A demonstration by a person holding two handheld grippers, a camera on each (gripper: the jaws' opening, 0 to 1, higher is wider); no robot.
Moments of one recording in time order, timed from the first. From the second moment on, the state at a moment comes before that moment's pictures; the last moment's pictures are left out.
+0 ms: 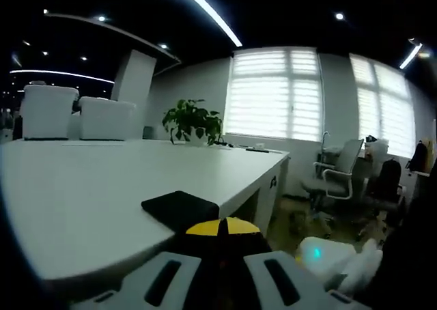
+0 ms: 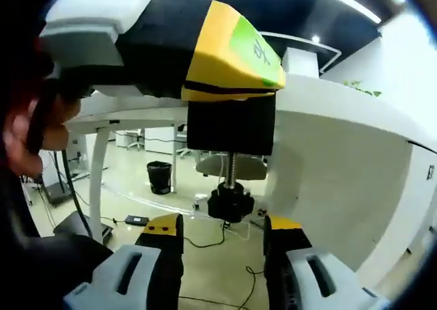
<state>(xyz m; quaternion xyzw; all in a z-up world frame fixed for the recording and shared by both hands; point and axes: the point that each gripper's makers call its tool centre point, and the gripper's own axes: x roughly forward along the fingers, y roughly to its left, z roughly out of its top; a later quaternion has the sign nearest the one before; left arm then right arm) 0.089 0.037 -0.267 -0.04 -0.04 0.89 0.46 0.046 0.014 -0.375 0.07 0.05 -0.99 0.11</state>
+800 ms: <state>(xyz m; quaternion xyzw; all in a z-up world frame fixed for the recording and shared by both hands) 0.084 0.049 -0.268 -0.04 -0.02 0.90 0.44 0.053 0.010 -0.366 0.06 0.07 -0.94 0.32</state>
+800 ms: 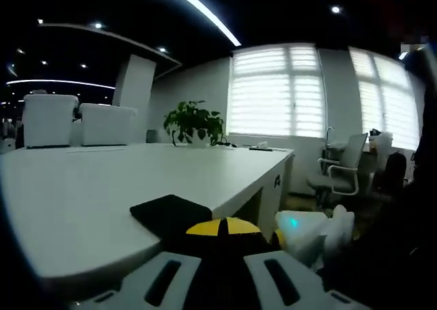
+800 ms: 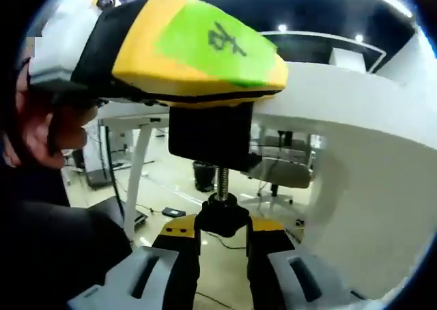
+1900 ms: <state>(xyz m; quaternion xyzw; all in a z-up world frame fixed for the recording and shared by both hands) 0.088 0.034 -0.265 -0.05 -0.03 0.88 0.47 0.063 0.011 -0.362 0.04 0.03 -0.93 0.36</state>
